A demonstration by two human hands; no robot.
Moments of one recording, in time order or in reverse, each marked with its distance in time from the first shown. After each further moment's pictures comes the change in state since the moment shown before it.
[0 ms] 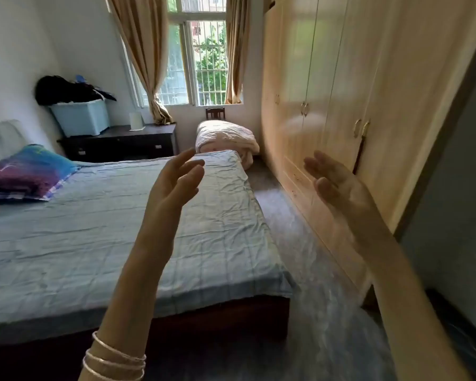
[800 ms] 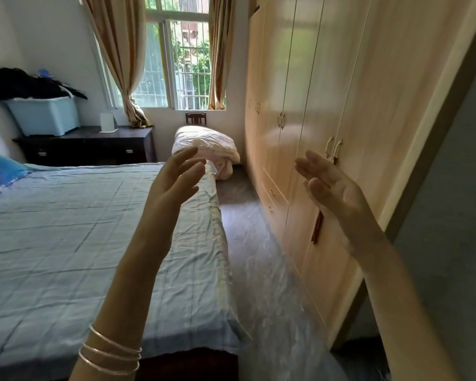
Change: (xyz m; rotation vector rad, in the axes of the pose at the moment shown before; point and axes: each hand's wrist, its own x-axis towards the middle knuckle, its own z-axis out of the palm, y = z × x) left_hand 0.176 -0.081 0.250 -0.093 -0.034 0.004; right_hand 0.165 0.099 -0.231 -0.039 -0.051 -0.015
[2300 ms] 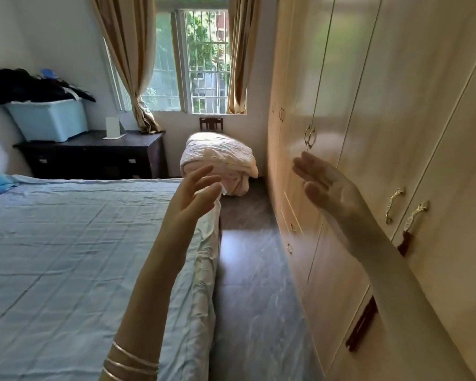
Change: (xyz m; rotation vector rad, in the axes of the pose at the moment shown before) left_hand 0.444 -0.257 0.152 0.052 0.071 -0.072; right_hand 0.464 0.286 -0.159 0.103 -0.163 -0.005
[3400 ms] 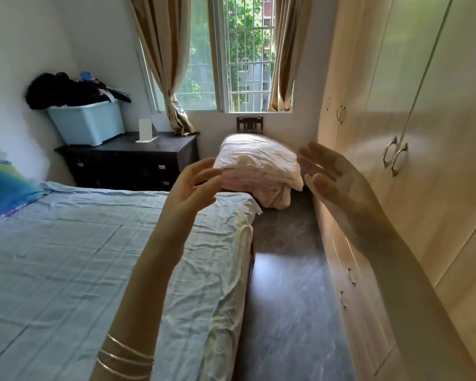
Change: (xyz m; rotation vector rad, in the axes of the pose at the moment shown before) left_hand 0.367 -0.150 -0.025 0.132 0.130 -0.013; right_hand 0.382 0.222 -0.037 0.178 -0.120 -0.070
